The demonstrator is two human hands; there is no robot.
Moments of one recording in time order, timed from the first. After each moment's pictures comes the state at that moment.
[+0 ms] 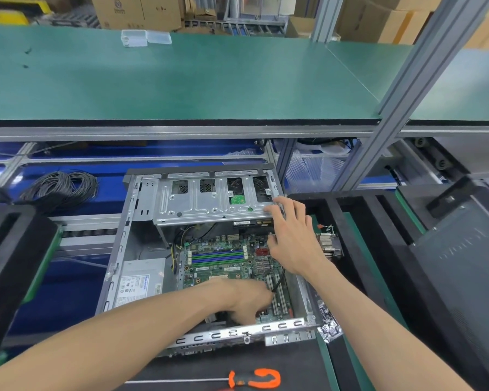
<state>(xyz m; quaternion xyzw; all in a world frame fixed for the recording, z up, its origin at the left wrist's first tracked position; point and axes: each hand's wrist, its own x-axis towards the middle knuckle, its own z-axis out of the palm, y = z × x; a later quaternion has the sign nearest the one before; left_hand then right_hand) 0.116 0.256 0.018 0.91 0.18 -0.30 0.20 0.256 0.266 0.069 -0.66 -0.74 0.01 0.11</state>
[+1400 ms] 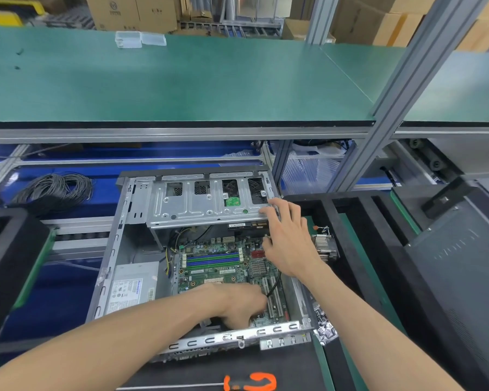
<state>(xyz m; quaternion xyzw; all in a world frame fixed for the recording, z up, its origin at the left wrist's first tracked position) 0.111 0.257 0.012 0.92 0.17 -0.27 0.20 0.256 0.266 0.070 -0.66 -0.74 0.03 0.11</state>
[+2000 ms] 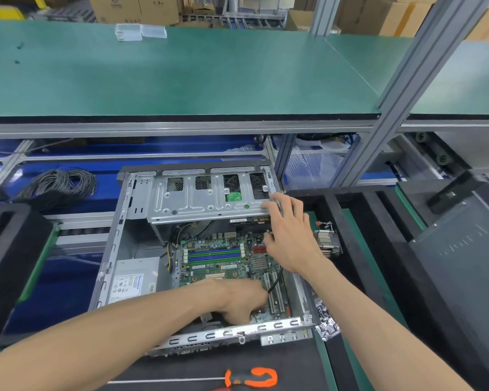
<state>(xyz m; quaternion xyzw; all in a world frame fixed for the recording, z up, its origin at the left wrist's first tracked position) 0.109 0.256 0.010 0.93 0.18 -0.26 0.21 0.257 0.266 0.069 -0.66 -0.74 0.03 0.12</state>
